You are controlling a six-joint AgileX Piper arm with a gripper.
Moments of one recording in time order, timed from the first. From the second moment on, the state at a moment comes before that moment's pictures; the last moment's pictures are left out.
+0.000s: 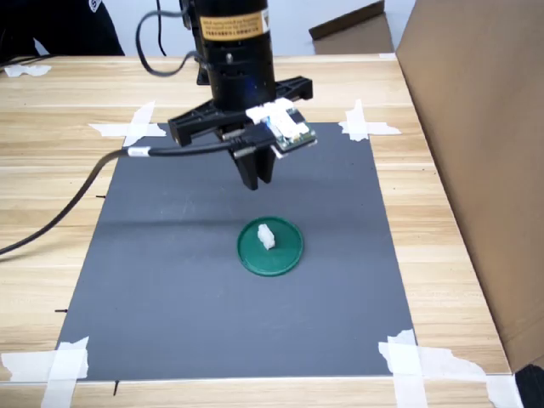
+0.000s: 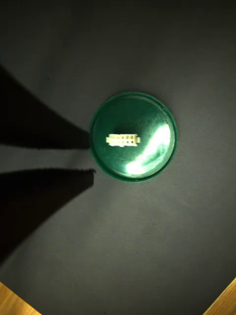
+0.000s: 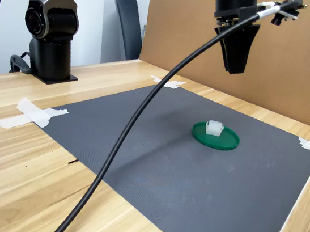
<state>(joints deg) 14.0 95.7 -81.5 0.0 53.6 -24.5</state>
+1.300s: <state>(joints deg) -2.6 9.8 -12.6 11.3 27.6 -16.6</state>
